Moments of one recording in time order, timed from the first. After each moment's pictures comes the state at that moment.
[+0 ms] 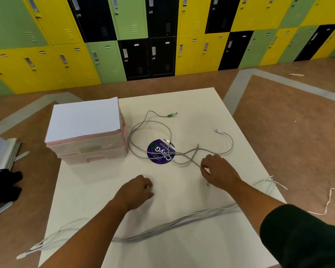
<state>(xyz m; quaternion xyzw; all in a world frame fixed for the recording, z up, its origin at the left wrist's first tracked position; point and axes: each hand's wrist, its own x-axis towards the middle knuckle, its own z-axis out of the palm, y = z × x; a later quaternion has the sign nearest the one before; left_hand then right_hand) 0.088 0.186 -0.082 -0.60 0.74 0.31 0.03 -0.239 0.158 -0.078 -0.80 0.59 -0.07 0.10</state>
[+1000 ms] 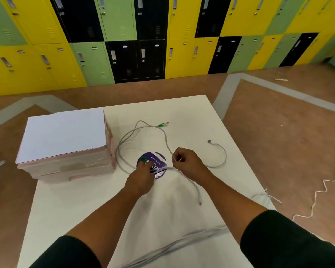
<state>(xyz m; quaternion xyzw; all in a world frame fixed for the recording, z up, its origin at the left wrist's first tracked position) 0.031 0.089 -0.096 -0.65 0.69 0.32 -0.05 -0.166 0.091 -0.029 -0.61 0.60 -0.27 0.44</state>
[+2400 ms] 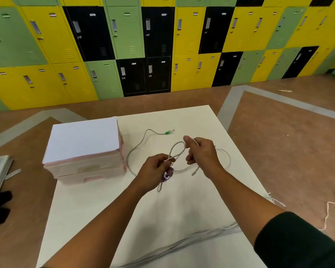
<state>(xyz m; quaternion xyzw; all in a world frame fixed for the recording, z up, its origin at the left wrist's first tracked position) 0.022 0.124 0.017 -0.51 0.56 0.57 -0.33 -0.161 0.097 0.037 -0.45 0.63 -0.45 0.44</state>
